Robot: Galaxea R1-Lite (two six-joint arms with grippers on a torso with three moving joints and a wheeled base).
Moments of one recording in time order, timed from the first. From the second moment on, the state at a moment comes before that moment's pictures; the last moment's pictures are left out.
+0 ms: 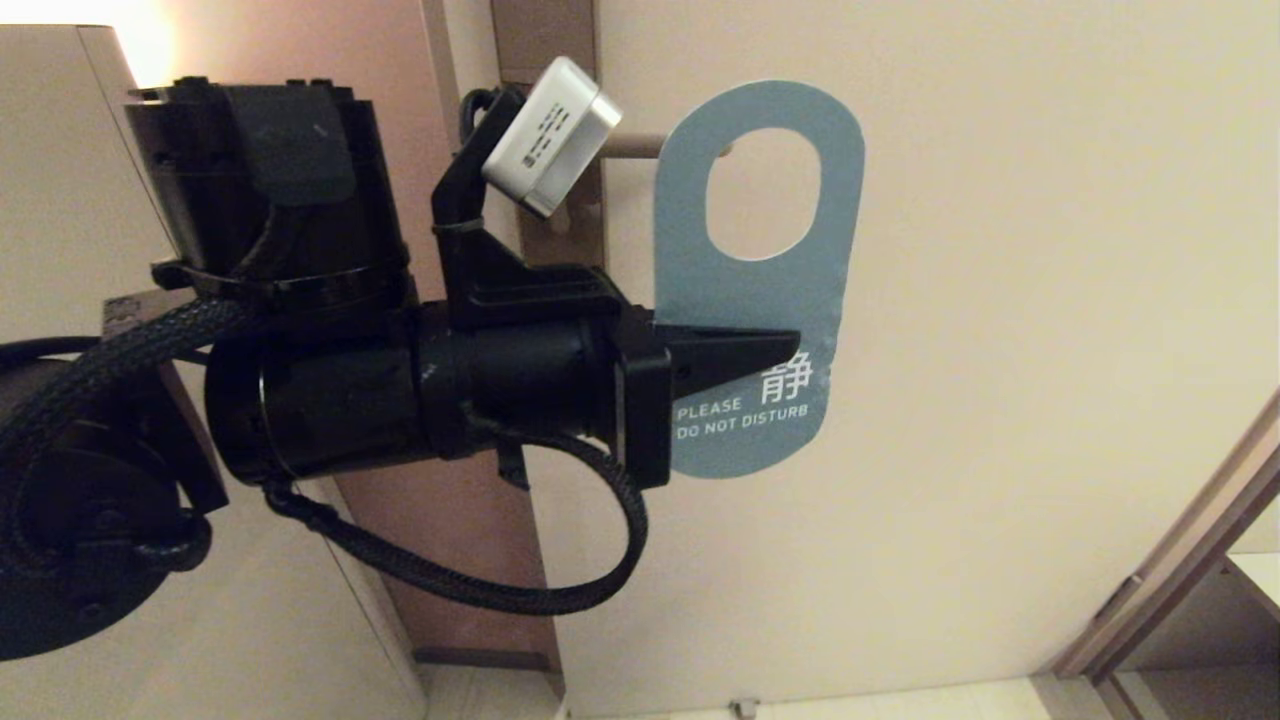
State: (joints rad) left arm -0.79 1.58 -1.06 -0.50 -0.52 -0.06; right arm 0.00 0.00 0.00 0.00 0.00 -0.05
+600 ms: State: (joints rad) left arm -0.71 1.59 -0.97 -0.57 -0.59 -0.06; right arm 0.00 0.00 0.00 0.00 0.00 -0.05
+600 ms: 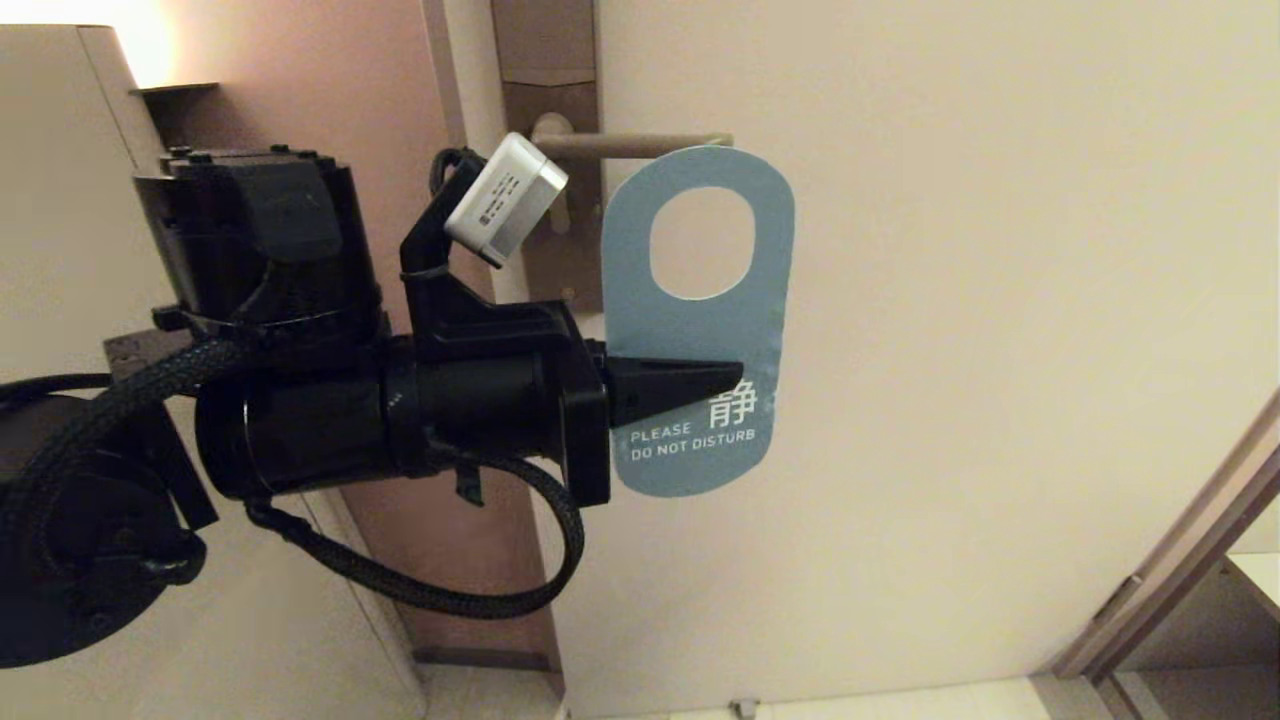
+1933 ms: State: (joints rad) left arm -0.71 1.76 -0.96 -0.80 -0.68 -0.06; right arm 0.00 0.00 -0.16 0.19 0.02 -0.04
